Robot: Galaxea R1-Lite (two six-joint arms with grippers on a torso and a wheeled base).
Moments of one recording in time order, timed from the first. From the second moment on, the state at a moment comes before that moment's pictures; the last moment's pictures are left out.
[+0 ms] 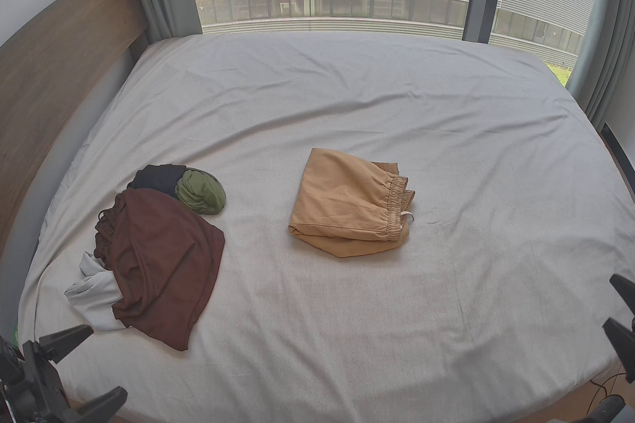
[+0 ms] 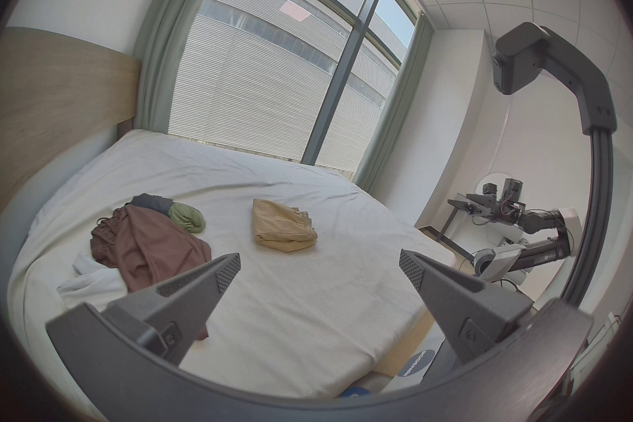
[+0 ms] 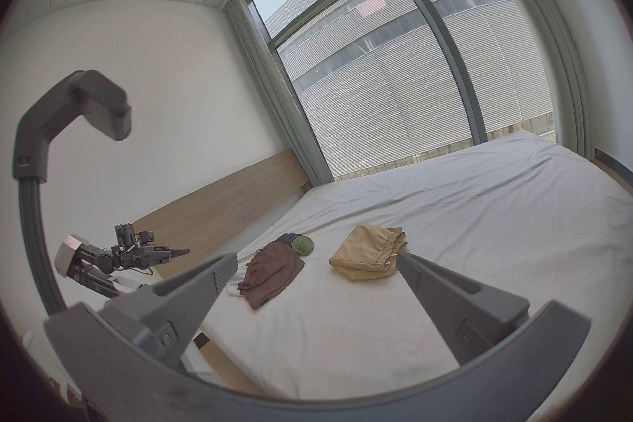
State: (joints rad) left arm -0.31 0.50 -0.02 -0.45 -0.36 -0.19; right arm 0.11 0.44 -0.14 -0.39 0.49 0.29
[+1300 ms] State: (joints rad) left arm -0.09 0.09 -0.02 -0.08 -0.17 -0.11; right arm -0.01 0.03 -0.02 -0.04 -0.05 0.05
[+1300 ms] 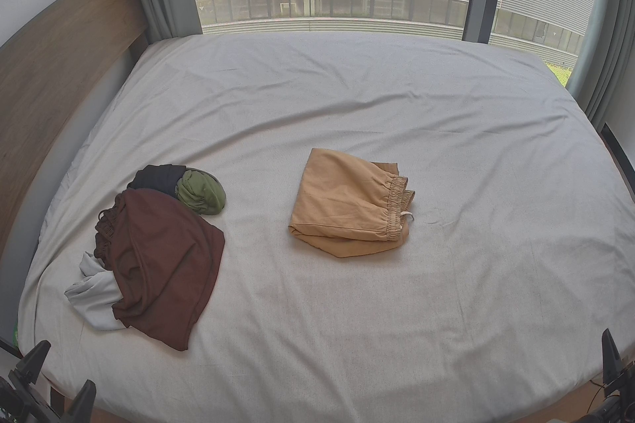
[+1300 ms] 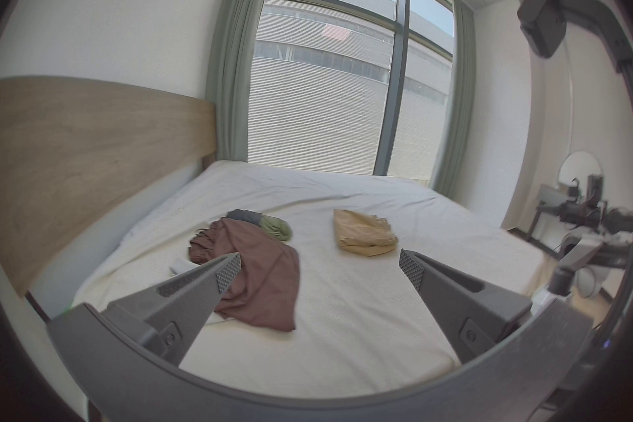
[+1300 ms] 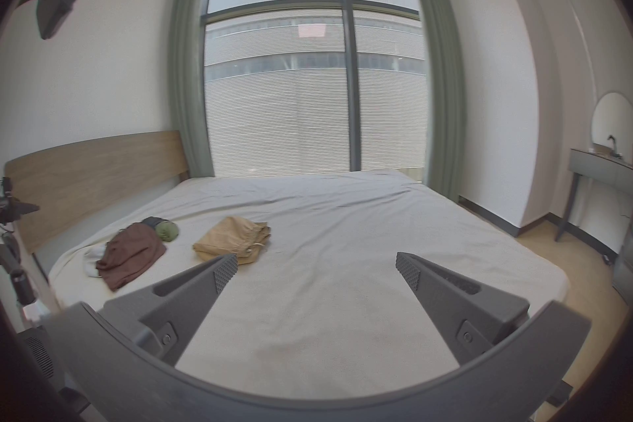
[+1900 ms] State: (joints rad) left arm 0.00 0.04 -0.02 0.00 0.01 0.00; right arm 0.00 0.01 -0.02 -0.06 0.05 0.05
